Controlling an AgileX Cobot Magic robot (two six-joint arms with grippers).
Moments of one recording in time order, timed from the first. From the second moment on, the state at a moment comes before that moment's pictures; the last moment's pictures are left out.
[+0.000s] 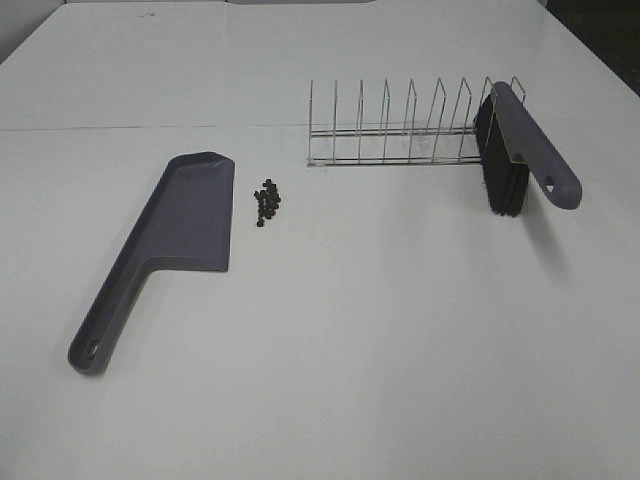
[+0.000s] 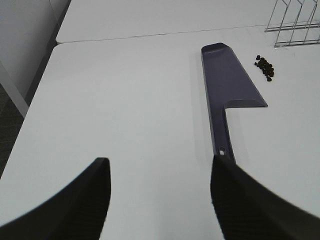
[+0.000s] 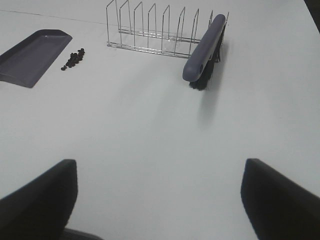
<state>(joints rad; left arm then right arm) -0.04 -0.01 -0.50 -0.05 1.06 0.04 -0.04 0.00 -0.51 0.17 1.08 -0.23</state>
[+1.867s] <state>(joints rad) -0.04 -0.01 -0.50 -0.05 1.06 0.04 -0.04 0.00 -0.51 0.17 1.08 -0.23</state>
